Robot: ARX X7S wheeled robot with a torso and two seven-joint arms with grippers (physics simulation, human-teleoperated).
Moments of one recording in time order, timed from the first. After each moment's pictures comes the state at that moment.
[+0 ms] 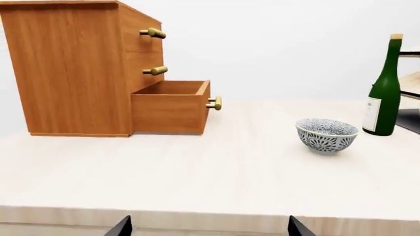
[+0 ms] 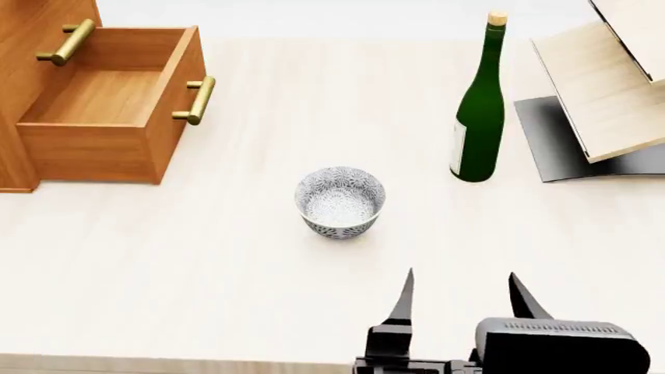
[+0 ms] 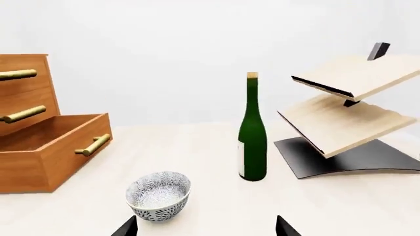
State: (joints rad) left arm 0.45 -0.13 0.03 0.38 -0.09 0.15 -0.13; right arm 0.13 0.15 -0.02 -0.60 0.25 0.65 0.15
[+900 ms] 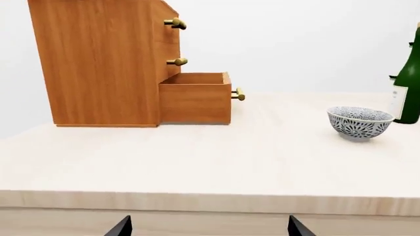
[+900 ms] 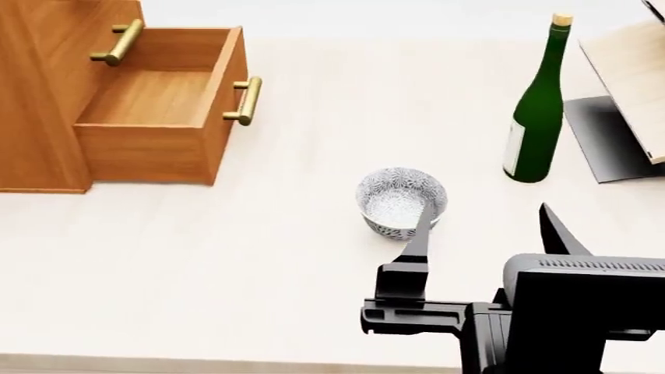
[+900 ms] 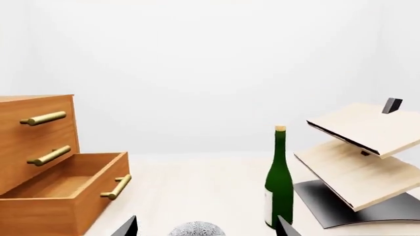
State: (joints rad) left arm 0.48 -0.16 0.07 0.26 -0.10 0.29 -0.15; right arm 0.32 0.19 0.03 -0.81 0.35 0.94 0.24
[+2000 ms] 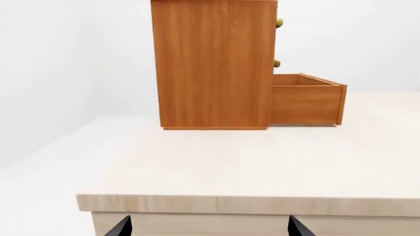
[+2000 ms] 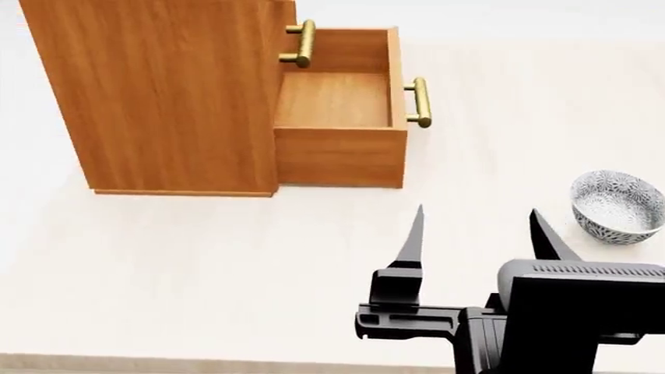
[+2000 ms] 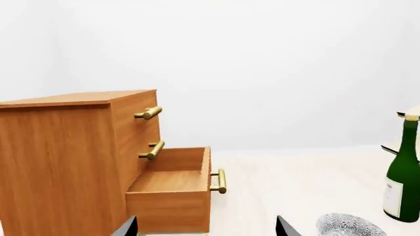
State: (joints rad) left arm 0.49 -0.20 0.10 0.28 -0.10 0.29 -0.20; right arm 0.30 0.20 0.01 -0.78 0.39 0.89 0.26
